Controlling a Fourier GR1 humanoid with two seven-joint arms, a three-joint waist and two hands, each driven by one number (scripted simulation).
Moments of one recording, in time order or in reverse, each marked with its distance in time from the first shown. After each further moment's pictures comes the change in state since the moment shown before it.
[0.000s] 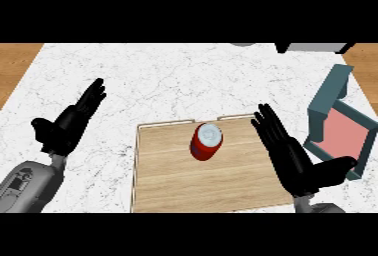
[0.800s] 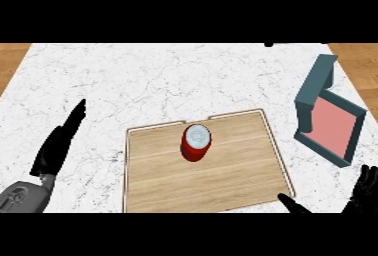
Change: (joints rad) left arm 0.121 0.046 -0.018 0.043 -0.149 0.150 0.013; right arm 0.415 0.148 -0.295 -0.004 0.310 -0.353 -0.907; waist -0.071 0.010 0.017
